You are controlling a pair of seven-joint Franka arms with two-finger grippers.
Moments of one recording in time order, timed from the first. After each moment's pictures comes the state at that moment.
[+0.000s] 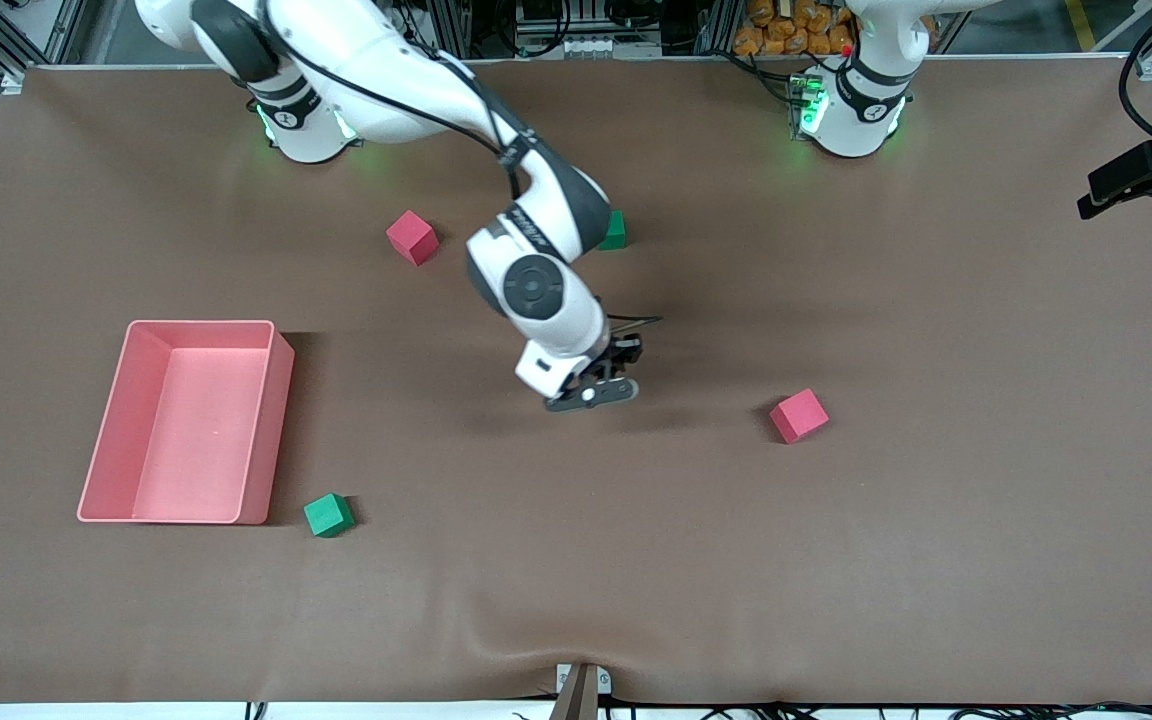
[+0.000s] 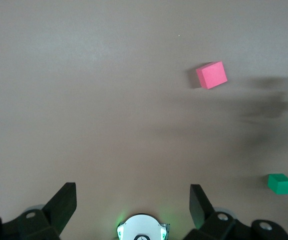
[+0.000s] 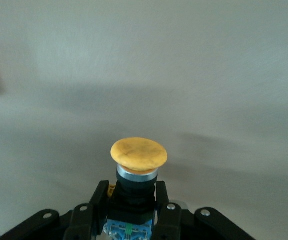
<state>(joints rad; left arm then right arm) 0.09 -0.04 -0.05 -1.52 -0.02 1.38 -0.02 0.77 0.87 0.02 -1.25 0.27 2.23 0.50</state>
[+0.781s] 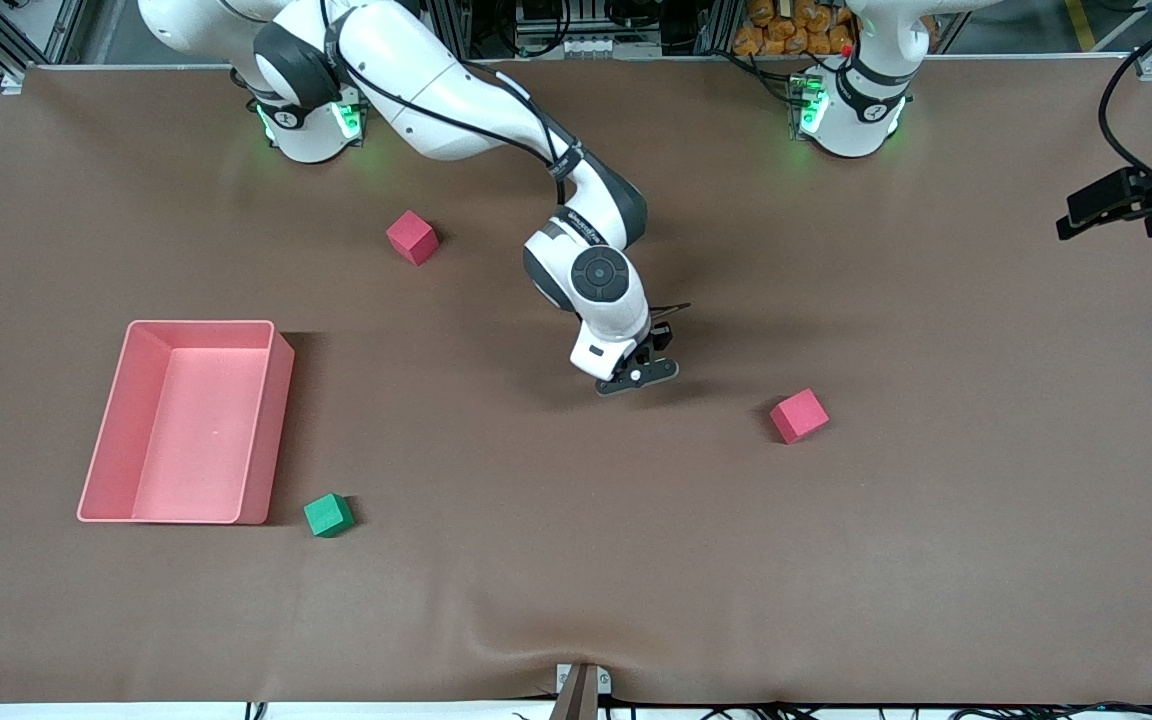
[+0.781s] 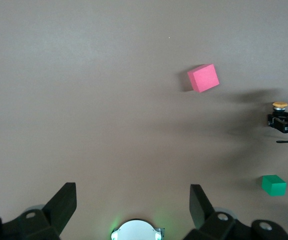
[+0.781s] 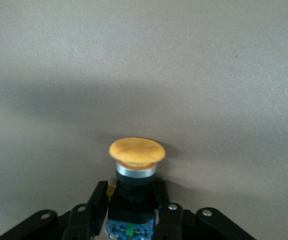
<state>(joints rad) 0.07 0.01 -0.05 -1.52 -0.04 1.42 -0.02 0.86 1.00 -0.01 -1.17 0.21 2.27 0.50</state>
